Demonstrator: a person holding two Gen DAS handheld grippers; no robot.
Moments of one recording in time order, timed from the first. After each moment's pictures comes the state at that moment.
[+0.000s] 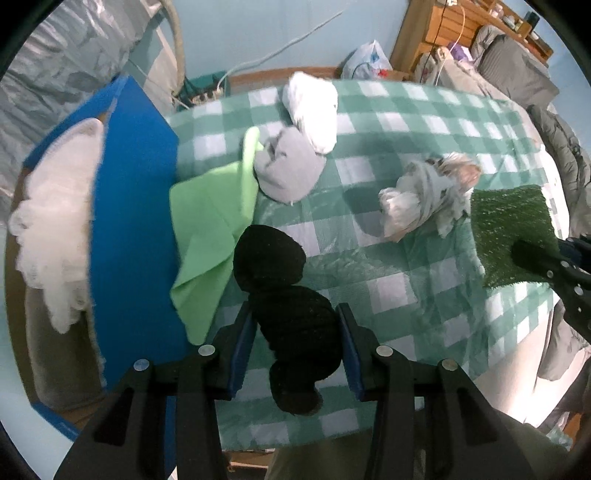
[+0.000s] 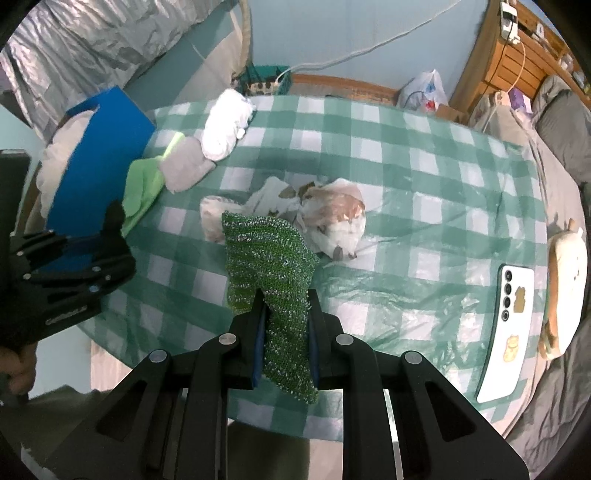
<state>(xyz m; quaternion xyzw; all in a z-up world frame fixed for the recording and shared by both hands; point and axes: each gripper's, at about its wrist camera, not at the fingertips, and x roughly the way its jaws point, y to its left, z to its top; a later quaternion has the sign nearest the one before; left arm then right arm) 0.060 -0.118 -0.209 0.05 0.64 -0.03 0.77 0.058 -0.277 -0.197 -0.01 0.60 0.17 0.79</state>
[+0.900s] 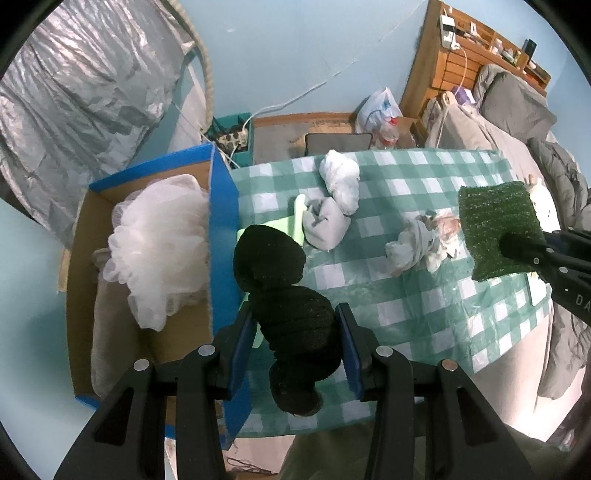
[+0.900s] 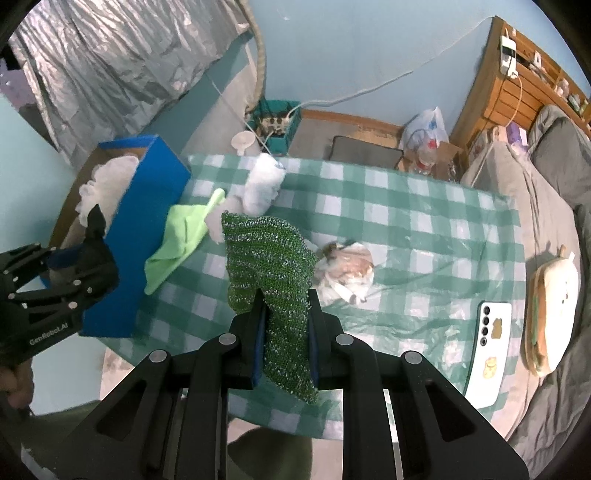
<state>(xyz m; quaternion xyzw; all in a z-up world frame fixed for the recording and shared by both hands) 0.048 -0.087 -0.125 0.04 0.58 0.00 0.82 0.062 -0.253 -0.128 -0.01 0.55 0.18 0.82</state>
